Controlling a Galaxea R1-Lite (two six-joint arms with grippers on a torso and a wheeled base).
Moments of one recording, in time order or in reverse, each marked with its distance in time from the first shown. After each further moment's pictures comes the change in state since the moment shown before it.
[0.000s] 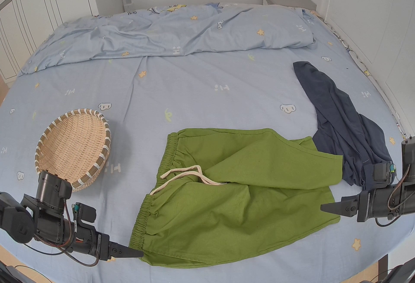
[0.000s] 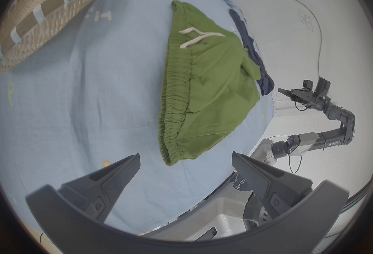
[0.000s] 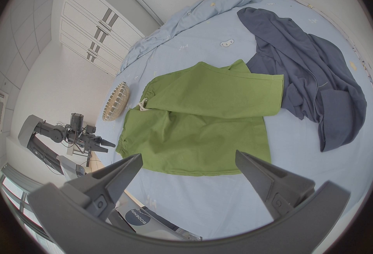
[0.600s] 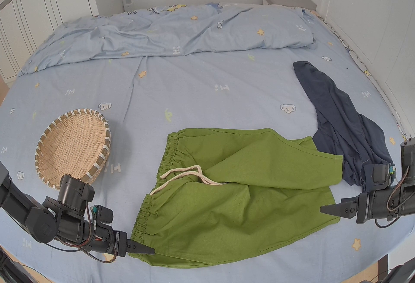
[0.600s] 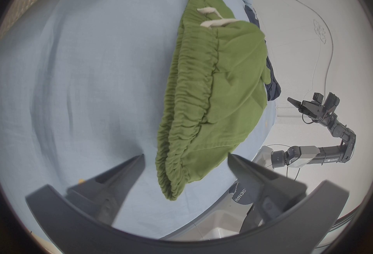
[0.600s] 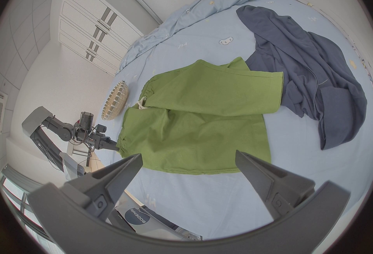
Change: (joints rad) left arm -0.051 0.218 -0.002 -0.185 -0.009 -0.124; right arm 0.000 0.004 0.007 -0.001 -0.002 0.001
